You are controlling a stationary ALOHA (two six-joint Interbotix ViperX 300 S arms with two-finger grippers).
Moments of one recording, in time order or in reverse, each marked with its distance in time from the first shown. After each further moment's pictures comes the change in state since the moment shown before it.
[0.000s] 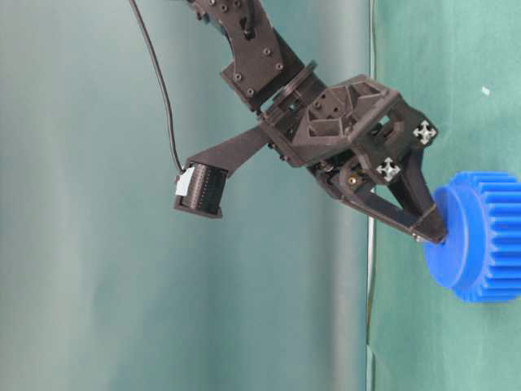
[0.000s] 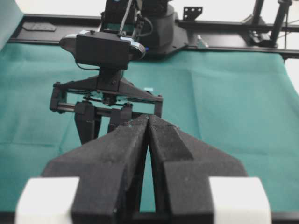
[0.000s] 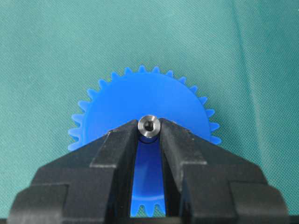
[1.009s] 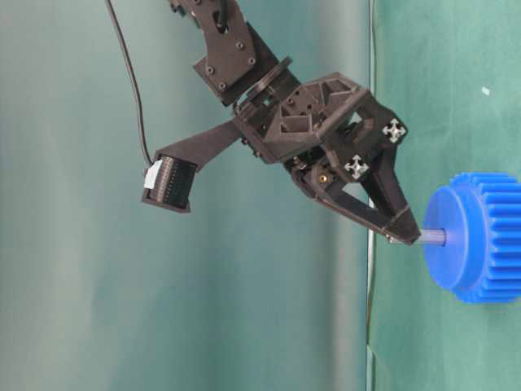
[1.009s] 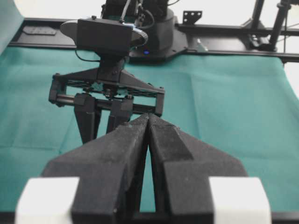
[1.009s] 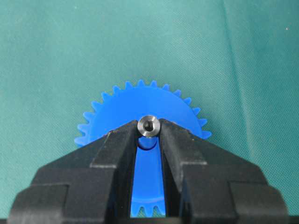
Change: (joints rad) left arm 0.000 0.000 0.000 0.000 -0.011 0.000; right arm 0.003 -0.049 0.000 0.002 0.015 0.003
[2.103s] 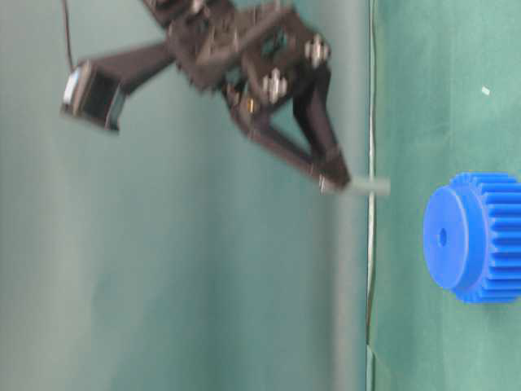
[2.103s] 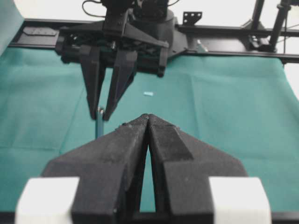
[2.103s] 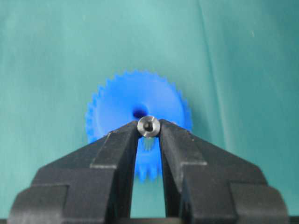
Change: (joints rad) left arm 0.000 -0.002 0.000 0.000 -0.002 0.000; right arm 0.000 -0.198 0.104 -0.002 0.021 -0.008
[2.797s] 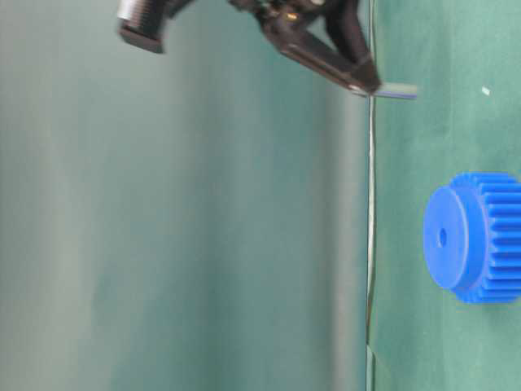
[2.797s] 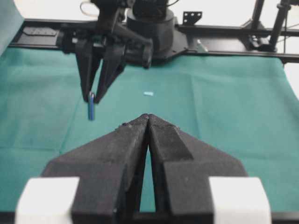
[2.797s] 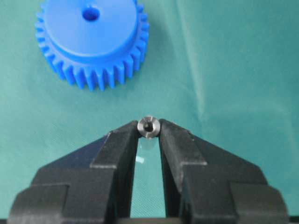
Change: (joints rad) left arm 0.000 0.000 0.000 0.000 -0.002 0.002; right arm -0.092 -0.187 0.261 0.000 -0.020 0.002
